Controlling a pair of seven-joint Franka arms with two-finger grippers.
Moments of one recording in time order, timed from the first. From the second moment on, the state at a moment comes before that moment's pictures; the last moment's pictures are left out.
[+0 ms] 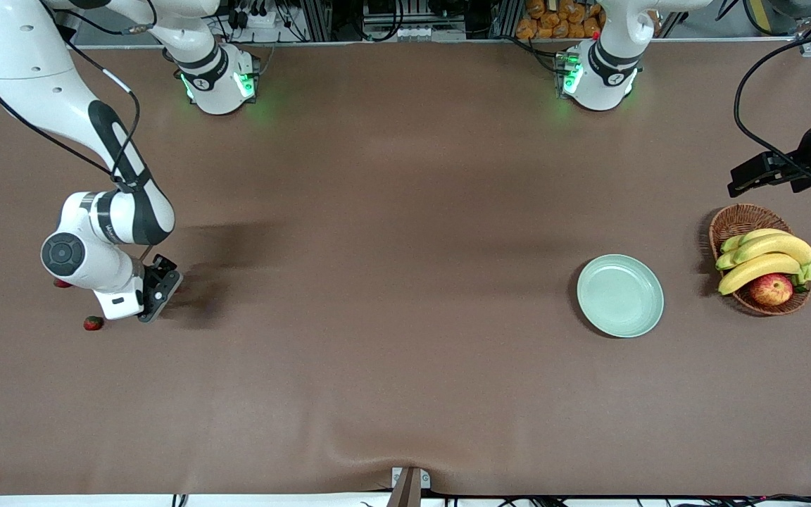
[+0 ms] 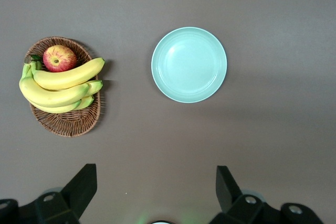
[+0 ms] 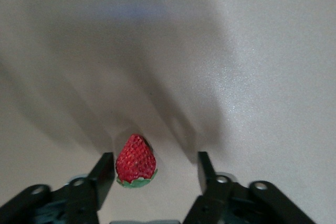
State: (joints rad) left arm -0.09 0.03 0.08 -1.56 0.01 1.51 -0.08; right arm -0.07 0.53 -0.01 -2.01 -0.12 2.46 -1.05
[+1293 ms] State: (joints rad) left arm -0.09 0.04 0.08 -1.56 0.01 1.51 -0.08; right arm 0.19 0.51 0.04 -1.95 0.06 2.48 -0.74
